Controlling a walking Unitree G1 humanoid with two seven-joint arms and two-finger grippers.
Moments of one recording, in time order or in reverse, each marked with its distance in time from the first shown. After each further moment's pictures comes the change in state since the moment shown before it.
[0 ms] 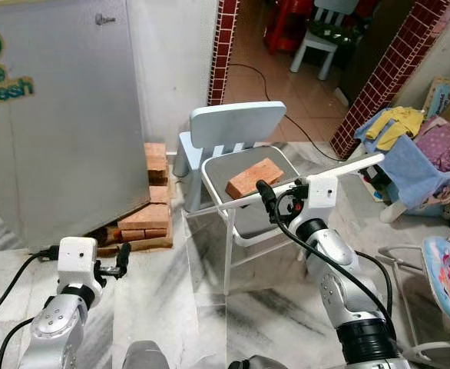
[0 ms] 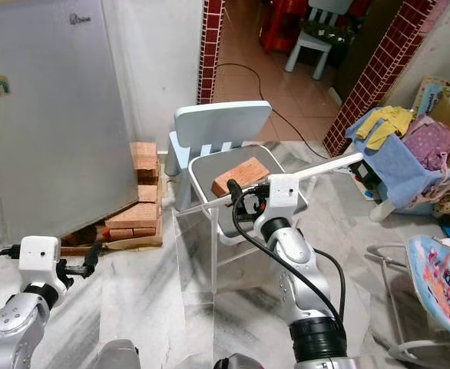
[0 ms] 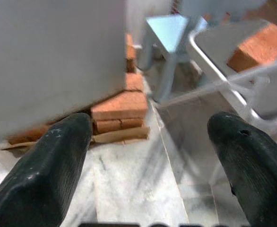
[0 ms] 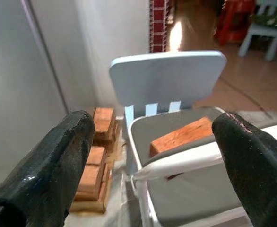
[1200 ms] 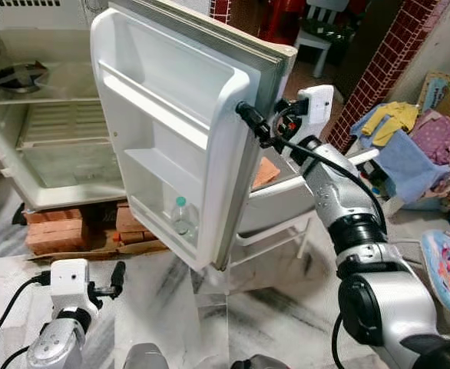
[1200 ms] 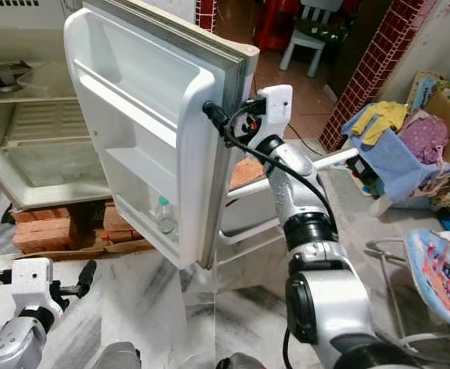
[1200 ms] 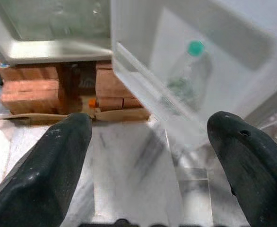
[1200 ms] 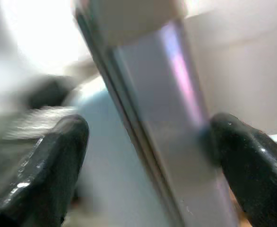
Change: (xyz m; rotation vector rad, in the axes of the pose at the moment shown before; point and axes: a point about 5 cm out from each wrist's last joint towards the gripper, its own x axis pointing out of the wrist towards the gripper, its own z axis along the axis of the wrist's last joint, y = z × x) left arm -0.023 0.004 -0.020 -0.089 0.045 0.079; right arm 0.041 0.027 0.102 0.384 -0.153 0.840
